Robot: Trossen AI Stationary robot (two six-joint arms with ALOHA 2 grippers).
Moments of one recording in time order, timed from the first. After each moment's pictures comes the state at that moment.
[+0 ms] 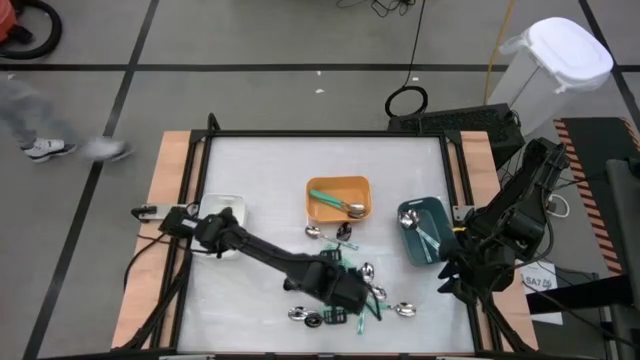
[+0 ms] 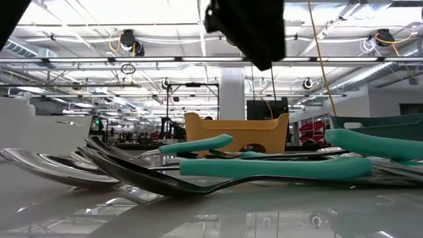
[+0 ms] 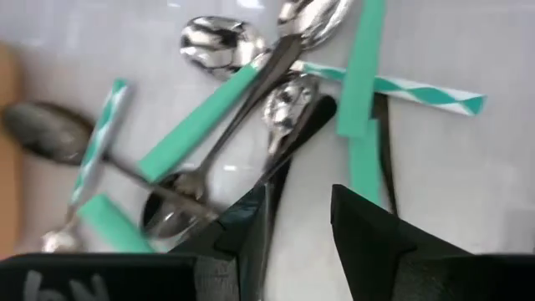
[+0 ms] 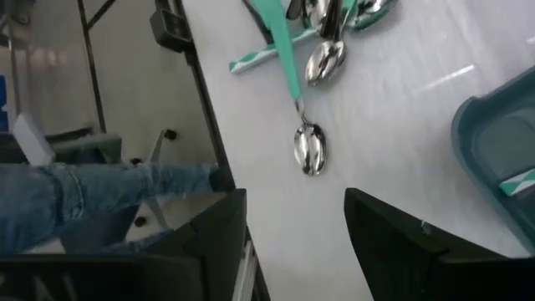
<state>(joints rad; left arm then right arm) -0.42 2.40 2.35 -1.22 -0.21 -0.46 0.96 0.94 0.94 -0.95 0.19 1.37</state>
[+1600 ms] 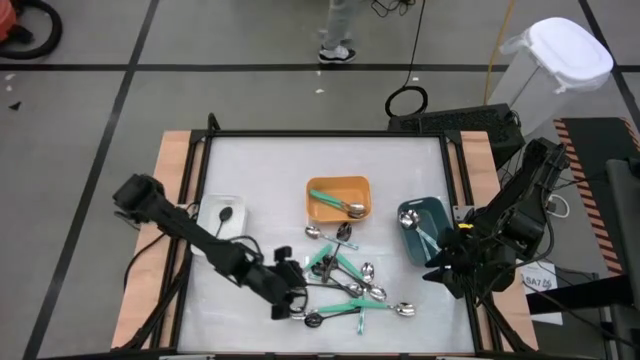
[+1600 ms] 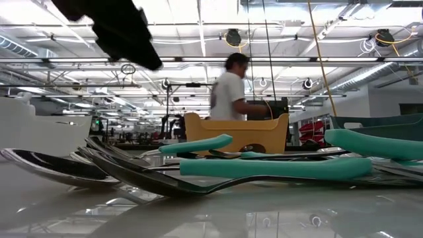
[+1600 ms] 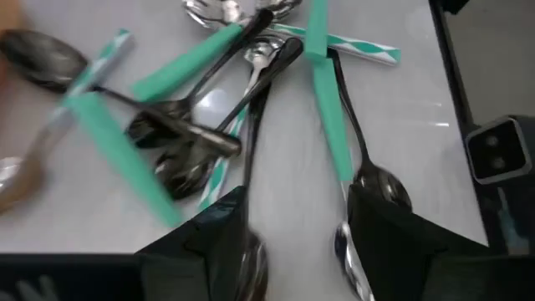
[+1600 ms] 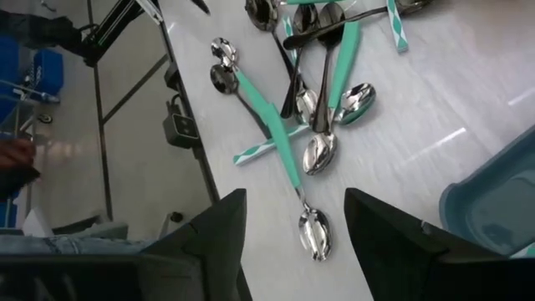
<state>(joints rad) -0.54 1.69 1.09 -0.23 -0.26 -0.50 0.96 0.94 0.94 -0.91 0.45 1.43</state>
